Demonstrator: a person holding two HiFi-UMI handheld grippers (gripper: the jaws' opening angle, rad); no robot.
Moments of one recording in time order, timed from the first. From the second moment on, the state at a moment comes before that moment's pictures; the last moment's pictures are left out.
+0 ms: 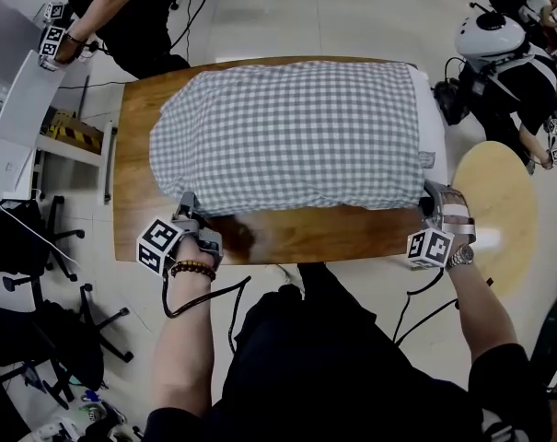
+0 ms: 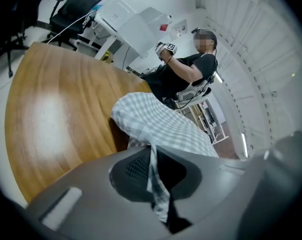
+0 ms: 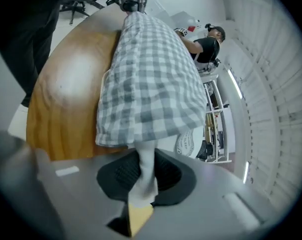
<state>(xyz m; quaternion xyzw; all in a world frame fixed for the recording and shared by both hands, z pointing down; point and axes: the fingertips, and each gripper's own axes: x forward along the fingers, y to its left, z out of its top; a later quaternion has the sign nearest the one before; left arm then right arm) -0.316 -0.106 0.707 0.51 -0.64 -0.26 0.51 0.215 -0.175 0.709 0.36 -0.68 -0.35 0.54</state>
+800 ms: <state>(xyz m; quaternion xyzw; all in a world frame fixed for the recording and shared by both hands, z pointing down) -0.380 -0.094 0.632 0.51 -0.69 -0.31 0.41 0.267 -0.193 0.647 0.44 -0.69 -0.29 0.50</state>
